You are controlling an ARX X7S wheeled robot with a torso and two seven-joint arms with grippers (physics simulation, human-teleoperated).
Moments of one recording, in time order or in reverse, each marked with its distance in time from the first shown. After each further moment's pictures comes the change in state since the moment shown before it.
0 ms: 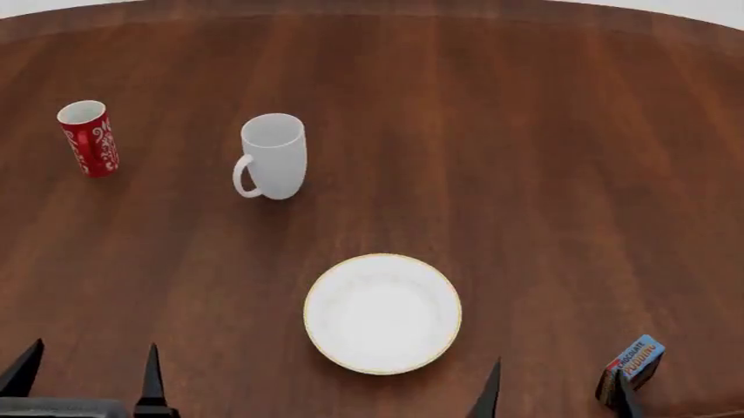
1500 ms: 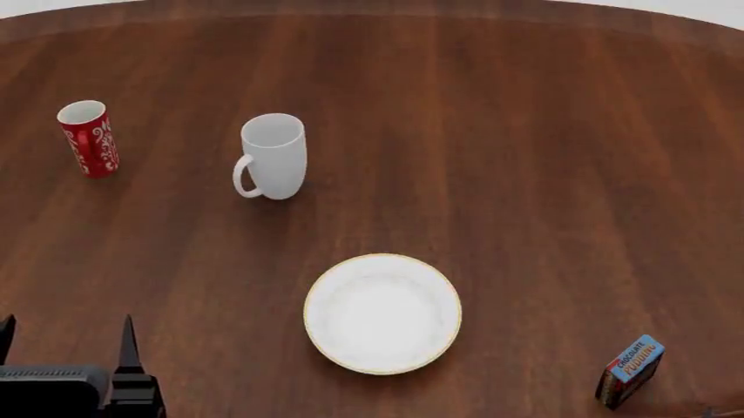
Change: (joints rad) left arm -0.072 -0.067 0.015 0.005 -0.046 -0.061 -0.075; right arm -0.201 0.059 0.344 -0.327 0.172 0.161 0.123
